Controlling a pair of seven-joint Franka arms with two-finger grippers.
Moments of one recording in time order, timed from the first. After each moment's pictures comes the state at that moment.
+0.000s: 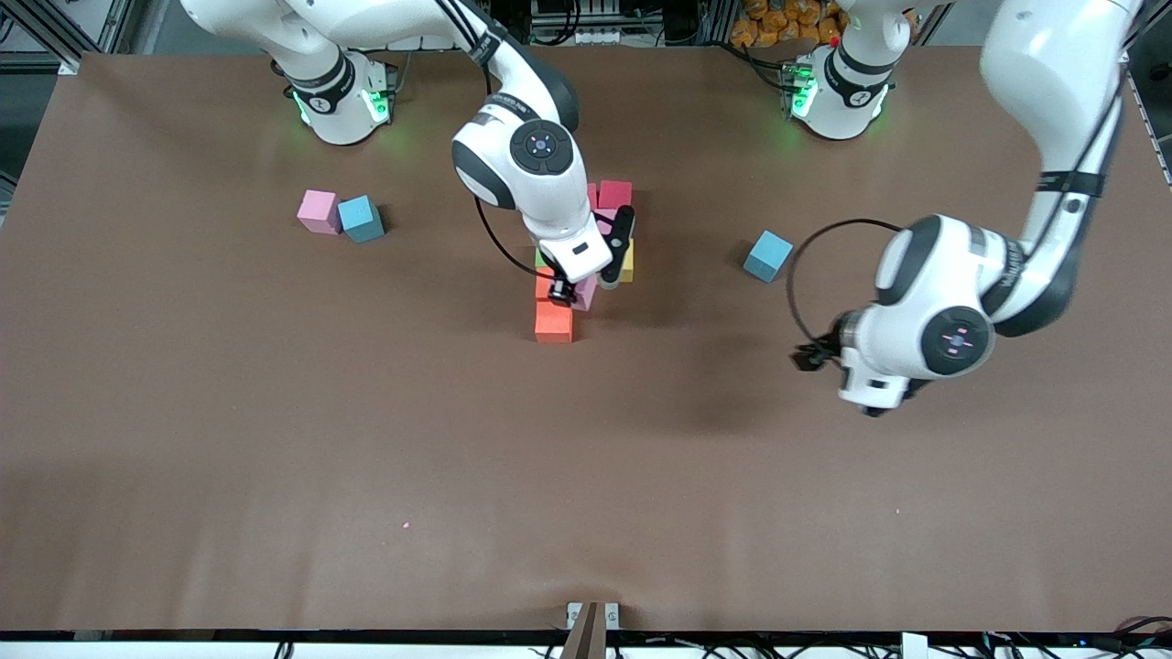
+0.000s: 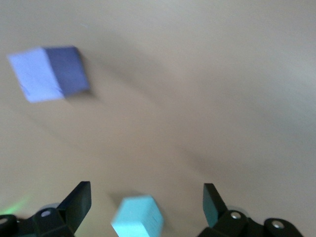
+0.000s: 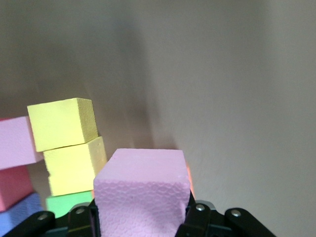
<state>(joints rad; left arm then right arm) 0.20 0.51 -0.45 -1.70 0.18 1.81 -0.94 0.57 0.52 0.27 -1.67 -0.14 2.26 -0.57</state>
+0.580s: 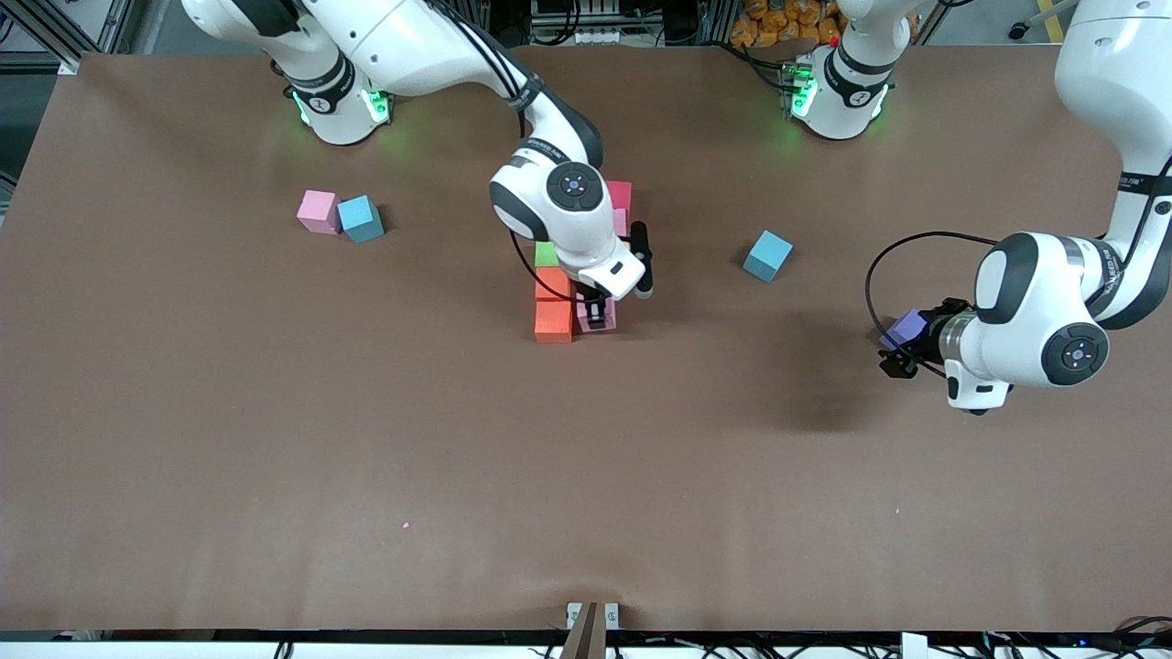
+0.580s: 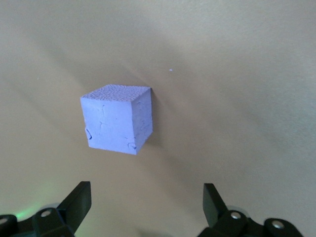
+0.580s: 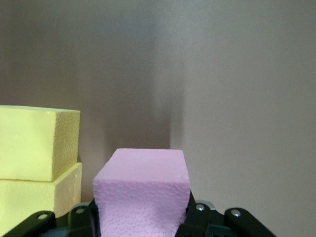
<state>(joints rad) 0.40 0.51 -0.45 -1.80 0.19 1.88 -0.94 0.72 0.69 0.16 -1.58 -0.14 2.36 -0.72</state>
